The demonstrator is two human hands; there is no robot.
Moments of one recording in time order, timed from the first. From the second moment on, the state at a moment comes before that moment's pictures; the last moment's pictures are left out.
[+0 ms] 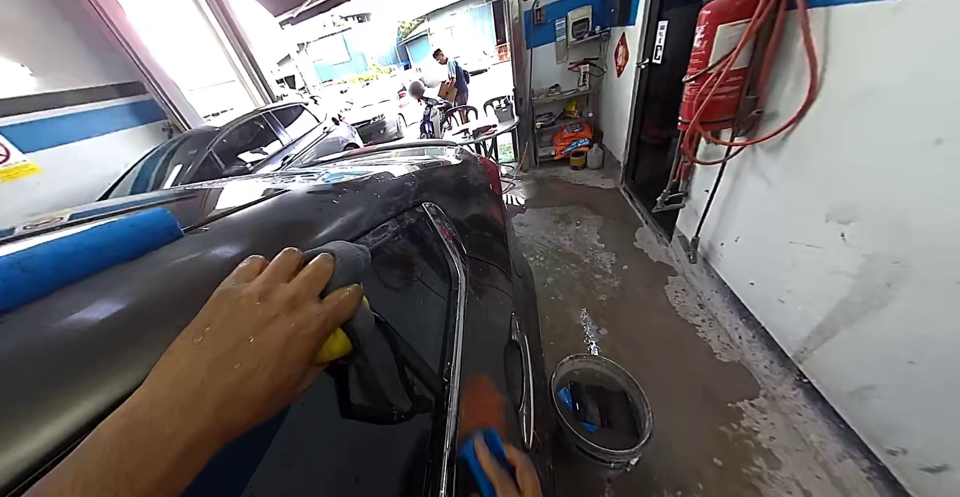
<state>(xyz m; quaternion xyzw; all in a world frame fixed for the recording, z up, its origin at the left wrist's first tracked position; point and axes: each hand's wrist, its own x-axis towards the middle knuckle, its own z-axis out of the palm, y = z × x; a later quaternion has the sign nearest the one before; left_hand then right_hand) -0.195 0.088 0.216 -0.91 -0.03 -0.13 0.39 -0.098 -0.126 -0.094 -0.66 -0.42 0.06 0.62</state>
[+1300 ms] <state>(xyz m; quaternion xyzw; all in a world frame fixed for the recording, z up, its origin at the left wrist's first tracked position) -0.195 0.092 0.207 -0.92 -0.02 -0.14 0.36 0.007 -0.019 -0.086 -0.74 -0.26 0.06 0.62</state>
